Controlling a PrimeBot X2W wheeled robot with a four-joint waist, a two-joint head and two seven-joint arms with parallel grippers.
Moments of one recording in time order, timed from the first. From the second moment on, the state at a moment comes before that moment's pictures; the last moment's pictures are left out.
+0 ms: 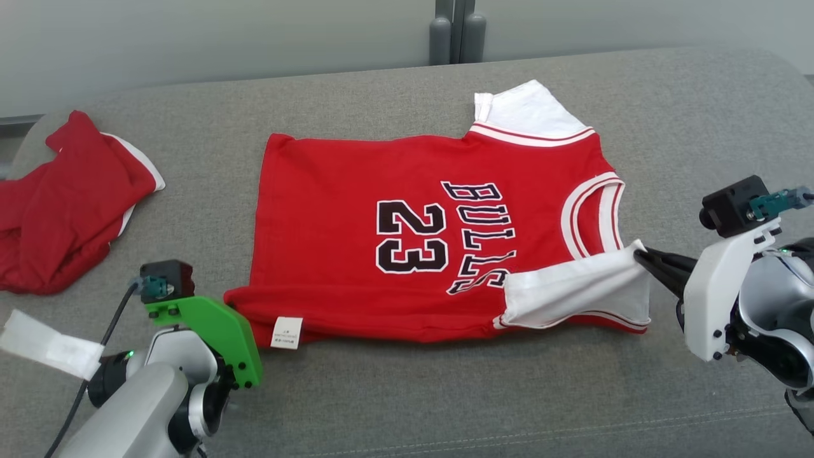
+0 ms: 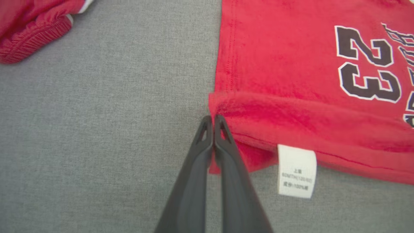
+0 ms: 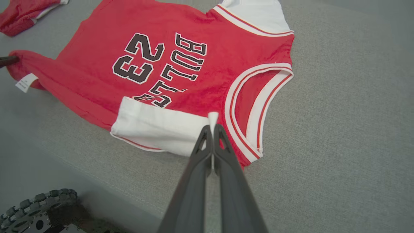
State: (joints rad) left arm -0.40 0.49 -0.71 0.29 -0.95 0.41 0.28; right arm -0.25 -0.56 0.22 -0.15 0.67 0.13 0.75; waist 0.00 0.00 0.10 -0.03
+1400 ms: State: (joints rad) left arm -0.72 0.37 -0.67 0.45 -1.02 0.31 0.38; right arm -0.57 -0.56 0.32 0.21 0.69 0.13 0.30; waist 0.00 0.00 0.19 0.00
